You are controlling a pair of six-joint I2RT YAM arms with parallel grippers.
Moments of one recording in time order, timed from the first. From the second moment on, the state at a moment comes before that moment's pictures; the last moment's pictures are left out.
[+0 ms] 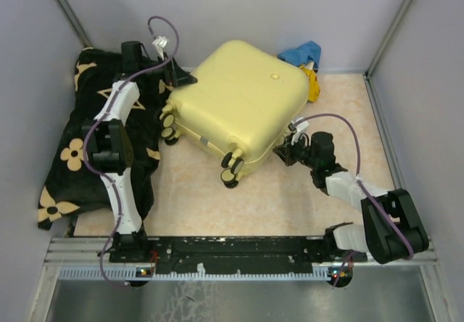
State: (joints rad) left arm -0.01 2.13 1.89 -0.24 1.09 -0.07; right arm 0.28 1.28 0.45 0.49 -0.49 0.02
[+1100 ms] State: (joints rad) left arm -0.26 1.31 1.21 -0.81 0.78 0.43; right arm 0.45 1.30 0.43 0.52 -0.27 0.16
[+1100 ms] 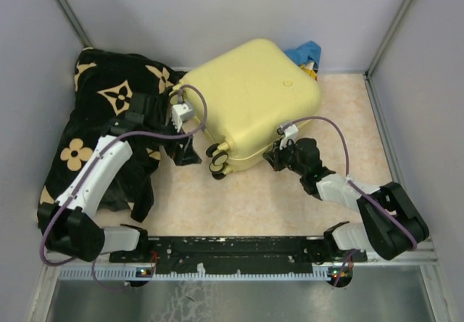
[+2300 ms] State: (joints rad) left arm -0.64 1.38 1.09 -0.49 0.36 0.26; right arm 0.44 1.25 0.43 0.45 -0.16 0.12
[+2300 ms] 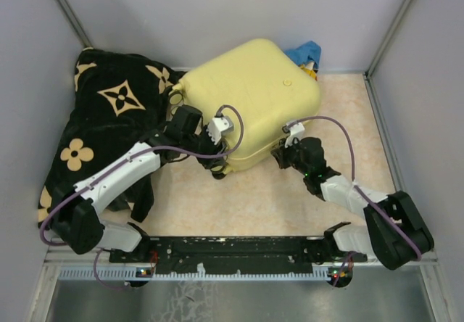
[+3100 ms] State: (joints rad) left arm -0.35 1.27 1.03 -0.67 0.54 0.82; right arm -0.06 1.14 0.47 0.21 -0.50 -0.22
